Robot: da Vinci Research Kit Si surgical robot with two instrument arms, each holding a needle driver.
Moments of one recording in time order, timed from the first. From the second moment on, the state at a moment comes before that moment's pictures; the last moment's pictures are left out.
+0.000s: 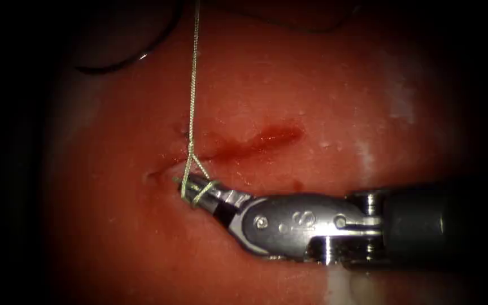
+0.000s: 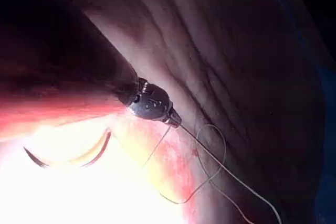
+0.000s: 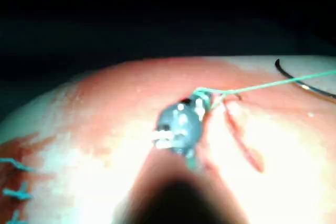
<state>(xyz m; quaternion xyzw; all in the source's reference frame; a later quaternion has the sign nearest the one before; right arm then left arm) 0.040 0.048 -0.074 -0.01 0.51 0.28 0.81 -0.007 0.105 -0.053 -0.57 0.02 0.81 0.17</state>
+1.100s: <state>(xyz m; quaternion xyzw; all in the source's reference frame) 0.040 0.047 -0.074 0.03 0.56 0.19 0.80 -0.007 0.108 -0.054 -0.55 0.03 0.82 0.15</state>
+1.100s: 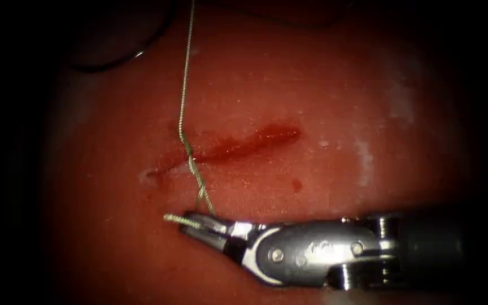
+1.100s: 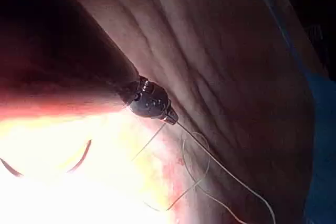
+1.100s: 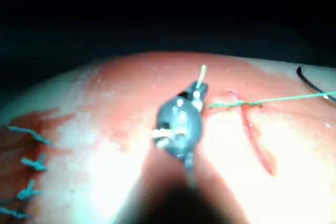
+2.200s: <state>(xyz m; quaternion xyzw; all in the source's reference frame) 0.042 0.042 -0.073 0.06 0.54 0.16 0.82 -0.010 0.112 -0.054 -0.49 0.09 0.86 0.12</state>
